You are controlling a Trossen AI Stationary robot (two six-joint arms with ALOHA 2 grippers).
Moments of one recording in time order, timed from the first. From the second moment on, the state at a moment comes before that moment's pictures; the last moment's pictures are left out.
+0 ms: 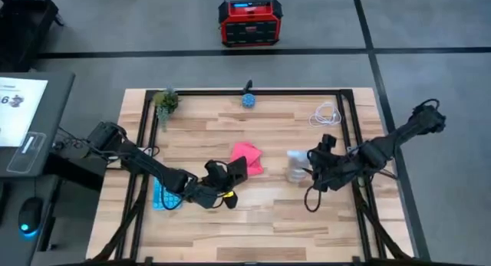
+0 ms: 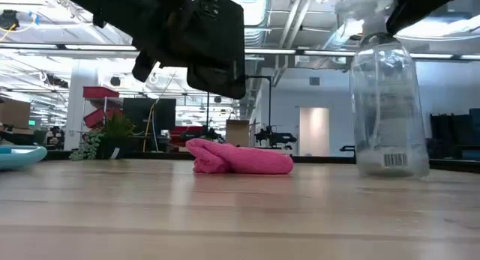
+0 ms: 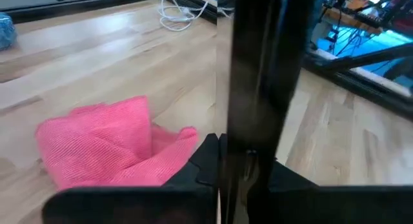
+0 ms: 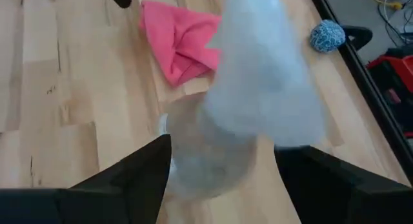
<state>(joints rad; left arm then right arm) -0.46 1.62 0.85 0.17 -0.86 -0.77 0.51 1.09 1.02 -0.98 0.63 0.53</state>
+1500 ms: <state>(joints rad) -0.51 1.86 0.83 0.34 -0.66 -0.77 0.92 1.37 1.24 -0.53 0.71 0.31</state>
